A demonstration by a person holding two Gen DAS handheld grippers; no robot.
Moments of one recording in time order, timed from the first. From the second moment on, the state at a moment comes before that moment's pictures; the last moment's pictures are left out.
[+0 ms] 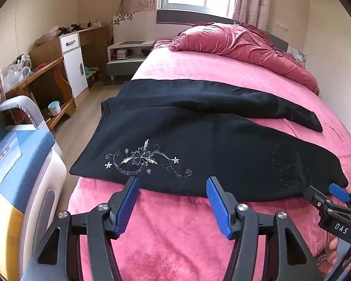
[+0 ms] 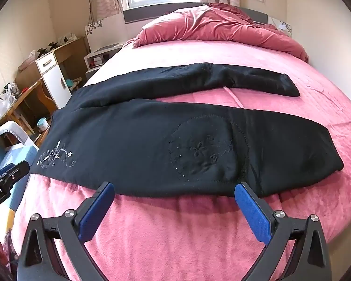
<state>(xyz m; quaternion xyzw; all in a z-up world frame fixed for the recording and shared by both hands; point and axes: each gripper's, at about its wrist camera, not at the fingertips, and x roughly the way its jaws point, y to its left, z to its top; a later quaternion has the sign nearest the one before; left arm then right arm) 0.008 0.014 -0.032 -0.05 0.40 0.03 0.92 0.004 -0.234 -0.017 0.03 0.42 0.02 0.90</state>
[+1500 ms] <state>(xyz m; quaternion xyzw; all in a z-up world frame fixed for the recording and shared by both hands) 0.036 0.103 -0.088 -0.15 0.48 0.02 0.87 -0.006 -0.485 -0.052 0.31 0.42 -0.16 0.84</state>
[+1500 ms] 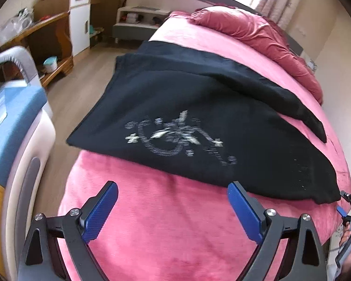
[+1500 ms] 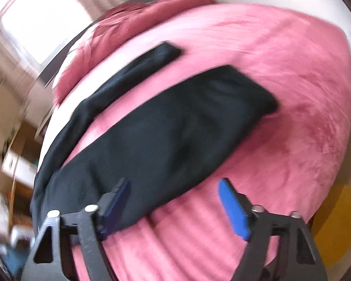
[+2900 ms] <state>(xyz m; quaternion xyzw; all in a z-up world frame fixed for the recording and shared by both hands) 0.049 0.198 -0.044 -0.28 0.41 0.09 0.86 0.065 -0.562 -0.034 0.28 0.40 -0.20 0.85</state>
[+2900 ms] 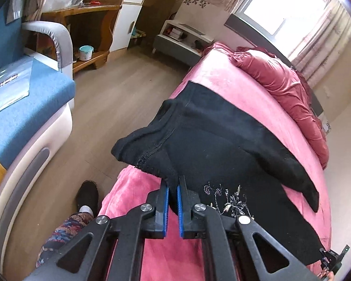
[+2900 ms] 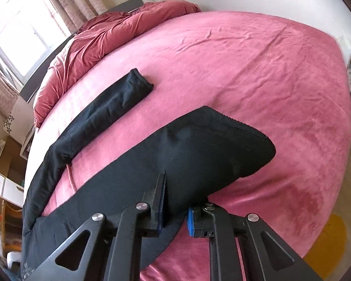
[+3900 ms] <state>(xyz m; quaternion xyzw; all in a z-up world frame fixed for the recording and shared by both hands) 0.004 0.201 -0.046 -0.15 0.49 0.12 0.85 0.009 -0.583 -0.037 0.20 0.45 -0.29 0.82</state>
